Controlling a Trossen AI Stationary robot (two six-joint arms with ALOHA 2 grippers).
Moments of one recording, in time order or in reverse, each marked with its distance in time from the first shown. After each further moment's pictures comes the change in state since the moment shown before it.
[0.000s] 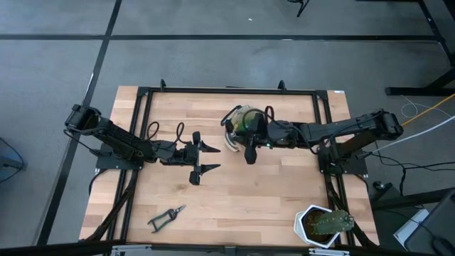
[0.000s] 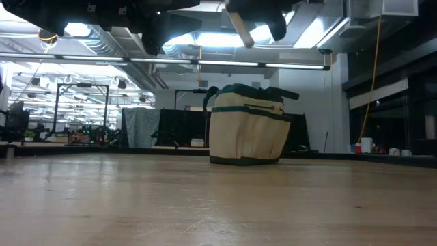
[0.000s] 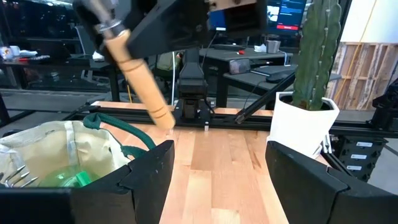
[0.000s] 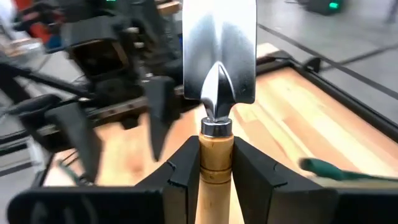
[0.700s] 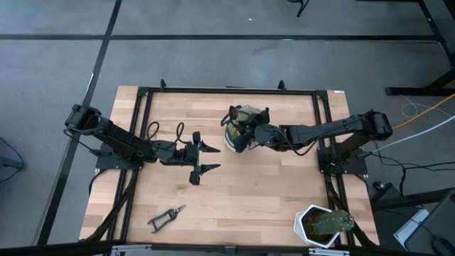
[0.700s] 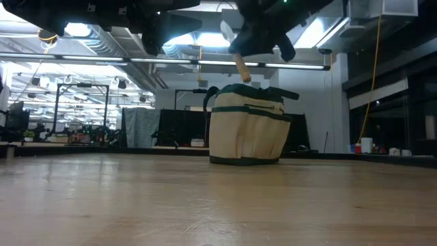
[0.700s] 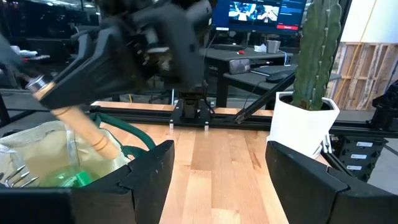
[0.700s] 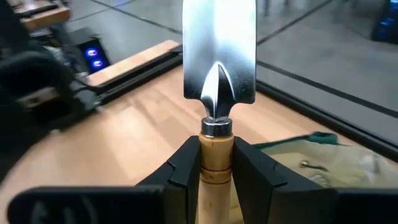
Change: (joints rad) left arm 0.000 0.000 0.000 0.000 0.000 0.000; right arm -0.025 0.118 -0.001 -0.021 0.364 0.160
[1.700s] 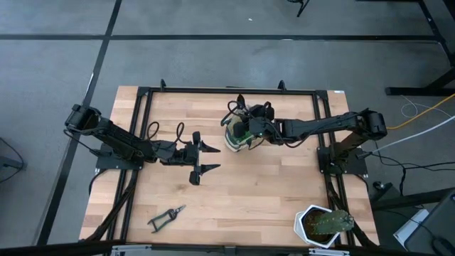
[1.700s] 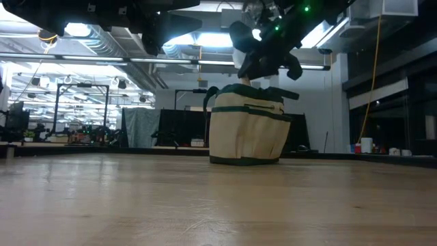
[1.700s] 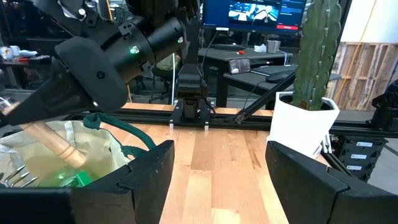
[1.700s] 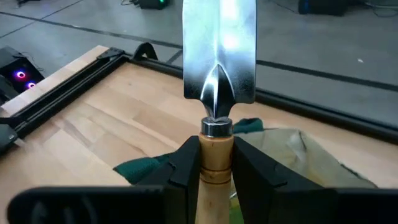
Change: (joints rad) left arm 0.000 0.000 0.000 0.000 0.000 0.000; right arm -0.106 0.054 0.000 -0.086 0.099 0.197
